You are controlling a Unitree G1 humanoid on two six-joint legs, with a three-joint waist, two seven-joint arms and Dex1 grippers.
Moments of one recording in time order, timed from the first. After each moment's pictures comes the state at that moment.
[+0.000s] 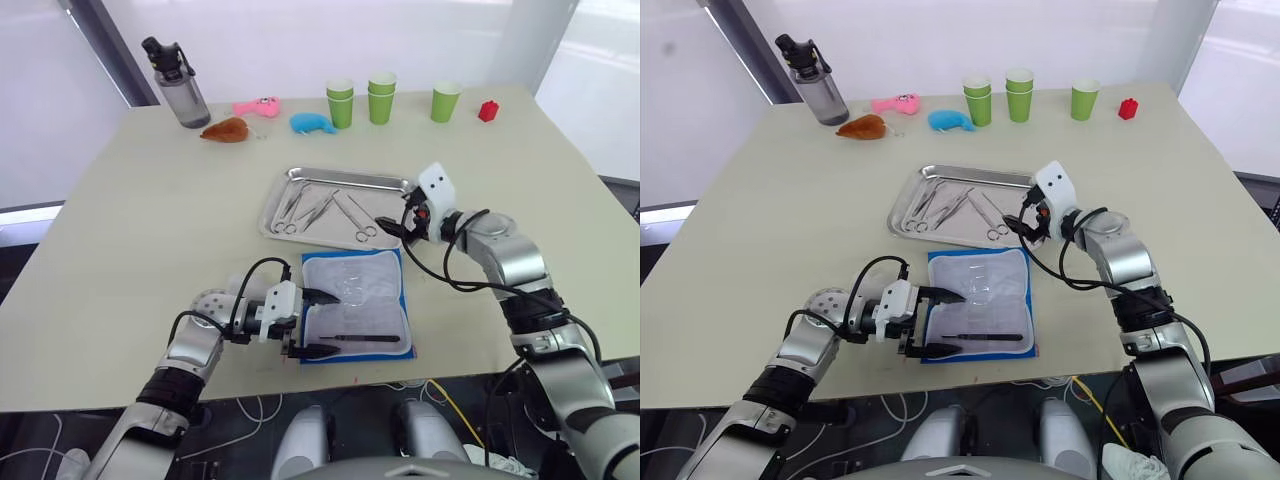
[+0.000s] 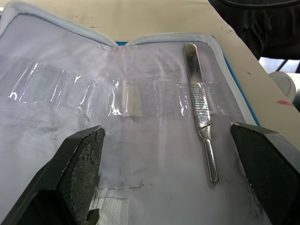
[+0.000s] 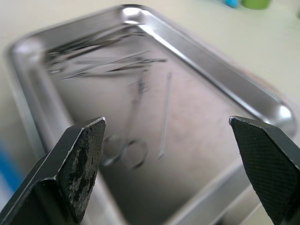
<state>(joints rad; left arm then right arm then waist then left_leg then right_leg) -0.26 0.57 -0.24 0.31 -0.24 -0.22 -1.36 -0.62 -0.35 0.14 0.09 0.17 0.60 0.70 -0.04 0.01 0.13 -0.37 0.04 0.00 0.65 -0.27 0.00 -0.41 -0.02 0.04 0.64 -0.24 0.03</state>
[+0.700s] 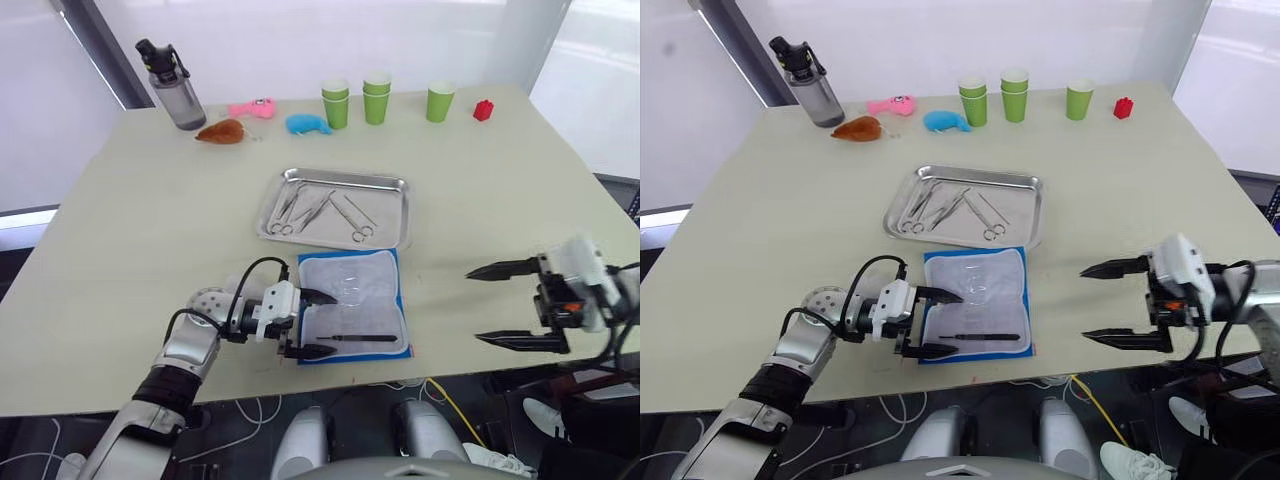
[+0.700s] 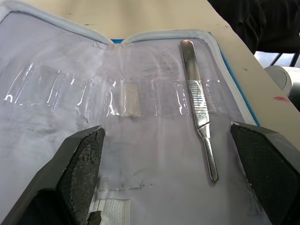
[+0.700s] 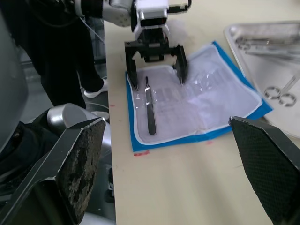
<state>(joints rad) -0.27 0.59 -0.25 0.33 -0.24 -0.23 -1.38 -0.08 -0.93 -0.24 -0.35 0.67 0.40 1.44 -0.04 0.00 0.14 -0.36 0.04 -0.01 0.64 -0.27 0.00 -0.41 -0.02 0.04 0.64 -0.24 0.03</state>
